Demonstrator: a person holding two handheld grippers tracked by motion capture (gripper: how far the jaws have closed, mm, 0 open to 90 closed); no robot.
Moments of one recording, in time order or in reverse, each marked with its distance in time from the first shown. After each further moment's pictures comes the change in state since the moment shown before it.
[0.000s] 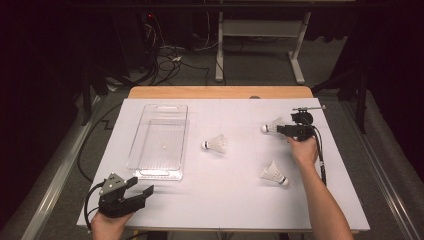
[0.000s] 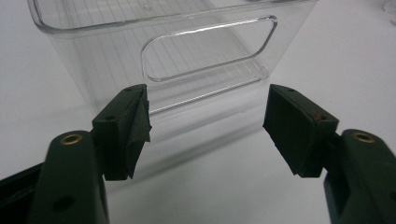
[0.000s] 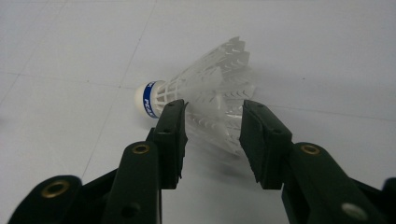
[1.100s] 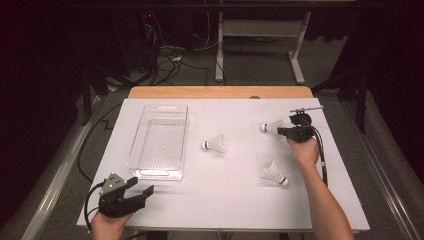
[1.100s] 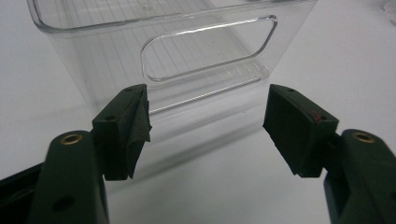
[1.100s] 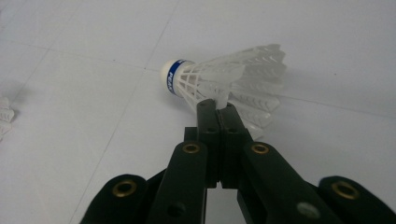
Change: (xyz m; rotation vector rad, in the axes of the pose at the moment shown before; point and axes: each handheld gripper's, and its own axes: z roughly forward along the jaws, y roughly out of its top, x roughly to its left) left arm 0.000 0.000 0.000 0.002 -0.001 0.001; right arm 0.004 -0.002 -0.004 0.027 0.075 -0.076
